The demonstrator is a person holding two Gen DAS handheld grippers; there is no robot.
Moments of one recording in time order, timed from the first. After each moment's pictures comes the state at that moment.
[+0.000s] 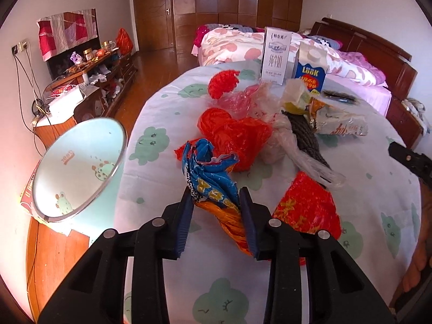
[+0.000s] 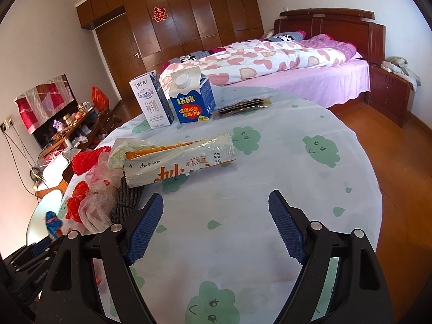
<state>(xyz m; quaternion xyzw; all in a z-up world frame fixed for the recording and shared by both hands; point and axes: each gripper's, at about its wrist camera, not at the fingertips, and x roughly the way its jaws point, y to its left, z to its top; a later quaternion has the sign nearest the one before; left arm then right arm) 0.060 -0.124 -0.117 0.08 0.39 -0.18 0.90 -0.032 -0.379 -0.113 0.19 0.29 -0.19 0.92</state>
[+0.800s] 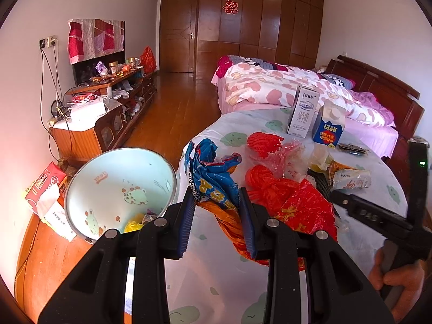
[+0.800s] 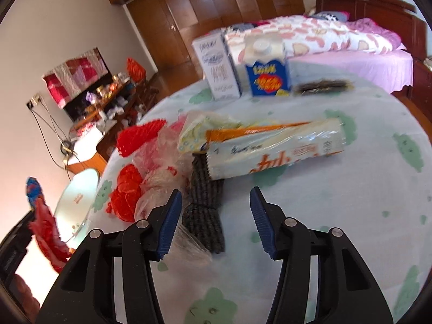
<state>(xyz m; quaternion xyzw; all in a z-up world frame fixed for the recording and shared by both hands) 0.072 -0.064 -0.069 0.02 0.32 -0.14 0.94 0.062 -0.316 -0.121 0.20 0.37 -0.07 0.90</state>
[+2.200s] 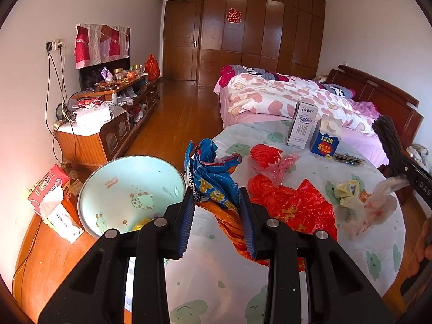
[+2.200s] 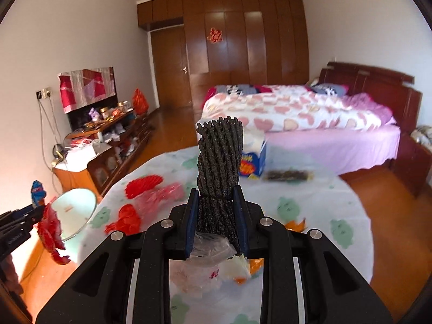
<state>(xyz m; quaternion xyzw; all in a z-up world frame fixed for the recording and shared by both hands) 0.053 -0.048 -0.050 0.01 0.30 -0.14 0.94 -0.015 -0.321 -0.035 0.04 0.21 -0.14 0.97</state>
